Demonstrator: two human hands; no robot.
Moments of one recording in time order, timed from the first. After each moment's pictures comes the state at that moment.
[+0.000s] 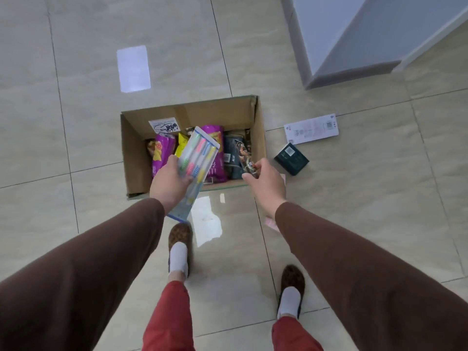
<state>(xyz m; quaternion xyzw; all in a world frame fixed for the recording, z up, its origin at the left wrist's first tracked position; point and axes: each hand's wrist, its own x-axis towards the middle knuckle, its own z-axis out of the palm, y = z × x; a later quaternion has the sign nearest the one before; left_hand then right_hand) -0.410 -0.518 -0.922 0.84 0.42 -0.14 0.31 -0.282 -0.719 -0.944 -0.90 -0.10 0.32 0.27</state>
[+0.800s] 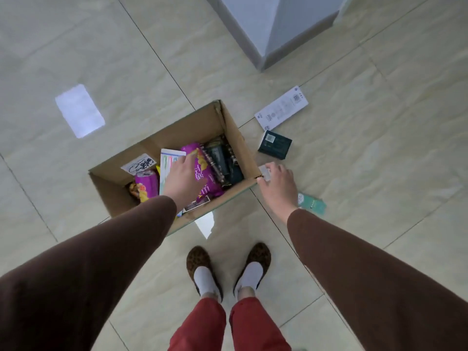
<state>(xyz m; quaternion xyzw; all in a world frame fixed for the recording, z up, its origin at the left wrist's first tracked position) -0.316 -0.475 -0.950 0.92 0.17 -0.25 0.25 -0.289 -0.717 -0.975 -0.95 0.02 0.24 0.22</state>
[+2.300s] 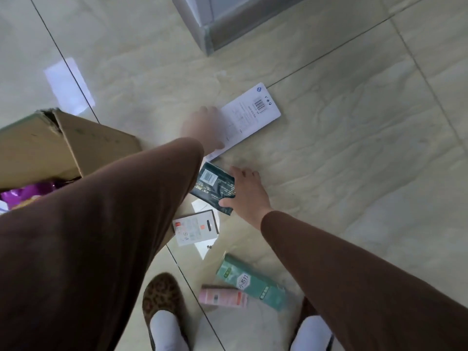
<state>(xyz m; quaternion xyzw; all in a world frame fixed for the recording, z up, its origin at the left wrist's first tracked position) 0.021 -0.700 -1.279 0.95 0.13 -0.27 0.11 -0.074 -0.870 -1.291 -0.90 -0.18 0.35 0.17</state>
